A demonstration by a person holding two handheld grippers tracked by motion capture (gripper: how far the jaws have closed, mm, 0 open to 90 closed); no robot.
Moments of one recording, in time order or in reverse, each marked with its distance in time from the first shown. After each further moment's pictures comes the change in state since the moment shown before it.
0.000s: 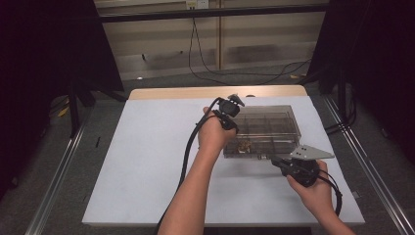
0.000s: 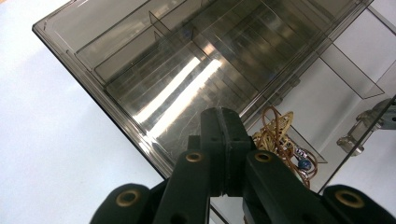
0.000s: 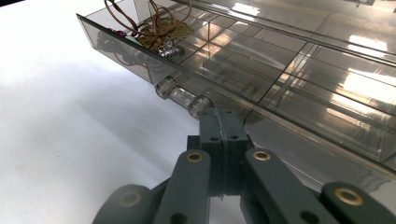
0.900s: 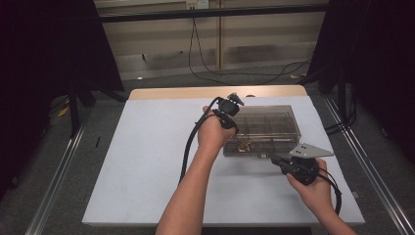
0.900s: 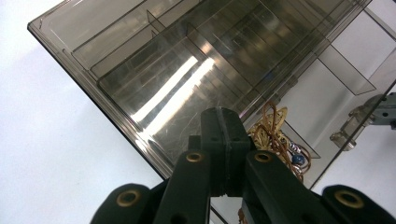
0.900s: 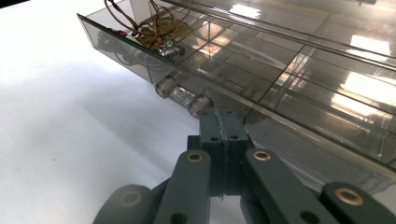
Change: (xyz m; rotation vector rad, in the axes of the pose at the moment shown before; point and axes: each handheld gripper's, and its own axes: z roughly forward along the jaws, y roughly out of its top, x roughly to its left) left arm 0.003 0.001 0.001 0.000 -0.021 -0.002; right arm -0.004 0.001 0.004 0.002 0.005 0.006
